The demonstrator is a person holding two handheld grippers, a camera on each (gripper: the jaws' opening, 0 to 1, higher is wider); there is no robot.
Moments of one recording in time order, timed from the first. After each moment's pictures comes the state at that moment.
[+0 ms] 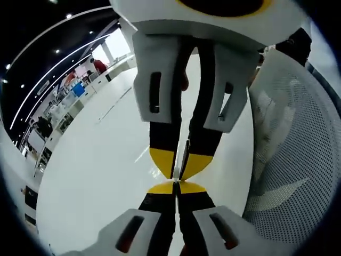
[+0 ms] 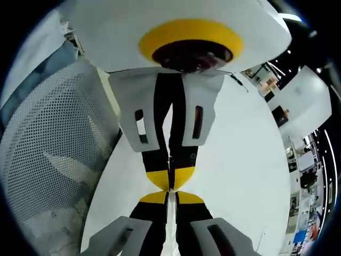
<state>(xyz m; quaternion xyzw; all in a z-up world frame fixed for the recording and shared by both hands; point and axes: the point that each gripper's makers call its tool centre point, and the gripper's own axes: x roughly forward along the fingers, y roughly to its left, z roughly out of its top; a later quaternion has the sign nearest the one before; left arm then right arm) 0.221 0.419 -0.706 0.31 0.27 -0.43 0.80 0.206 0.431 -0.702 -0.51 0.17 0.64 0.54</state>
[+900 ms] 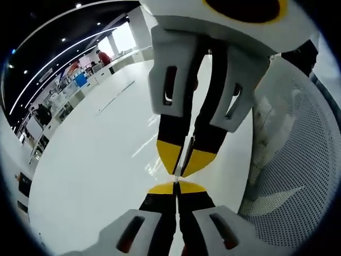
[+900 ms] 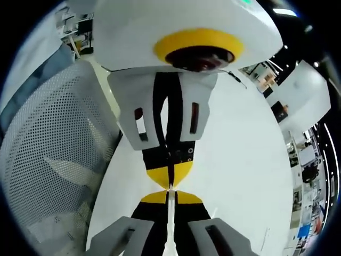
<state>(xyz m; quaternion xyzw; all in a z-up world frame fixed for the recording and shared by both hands) 0.217 0.423 -0.709 0.28 0.30 -0.42 0.81 0.203 0.429 -0.704 -0.49 0.19 0.64 0.56</state>
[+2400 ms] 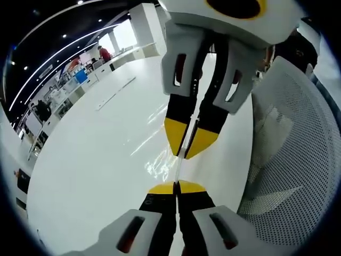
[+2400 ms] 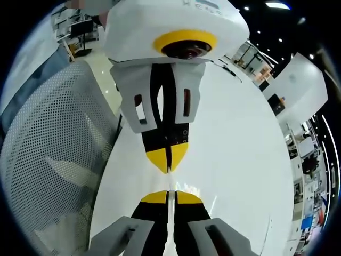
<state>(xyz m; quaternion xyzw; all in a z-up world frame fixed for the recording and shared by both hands) 0.217 0.430 -0.710 0.27 0.31 -0.41 0.81 0.211 0.415 -0.703 -0.49 0.20 0.63 0.57</state>
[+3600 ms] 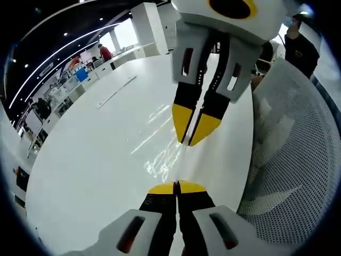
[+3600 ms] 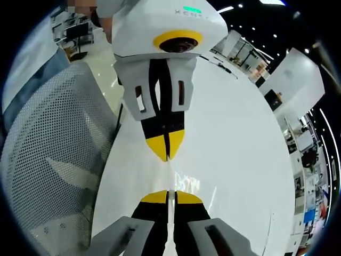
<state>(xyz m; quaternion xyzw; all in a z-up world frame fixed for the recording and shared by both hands) 0.219 0.435 -0.713 0.27 0.31 -0.41 0.81 0.214 0.403 -0.702 -0.48 0.21 0.62 0.58</state>
